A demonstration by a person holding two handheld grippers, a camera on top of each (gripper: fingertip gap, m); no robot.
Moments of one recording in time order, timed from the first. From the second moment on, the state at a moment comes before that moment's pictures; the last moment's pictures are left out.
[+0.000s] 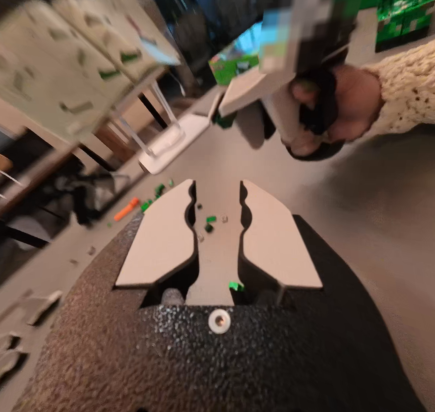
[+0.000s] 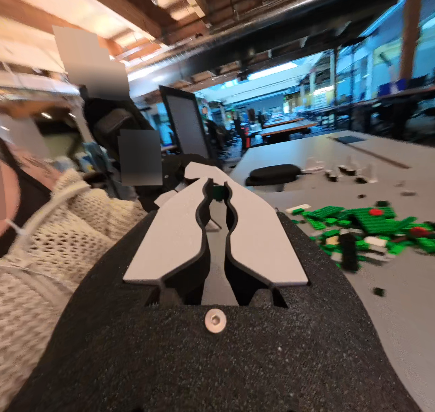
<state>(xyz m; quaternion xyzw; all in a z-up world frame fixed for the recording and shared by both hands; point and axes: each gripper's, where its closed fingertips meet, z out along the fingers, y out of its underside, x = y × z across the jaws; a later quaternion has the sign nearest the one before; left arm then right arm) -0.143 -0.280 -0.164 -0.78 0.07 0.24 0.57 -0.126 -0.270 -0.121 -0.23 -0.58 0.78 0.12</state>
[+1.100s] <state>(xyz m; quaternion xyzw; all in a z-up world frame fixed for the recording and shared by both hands) -0.185 -0.327 -0.269 -0.90 0.23 0.25 0.27 -0.148 -0.266 -0.198 -0.26 -0.71 0.64 0.14</state>
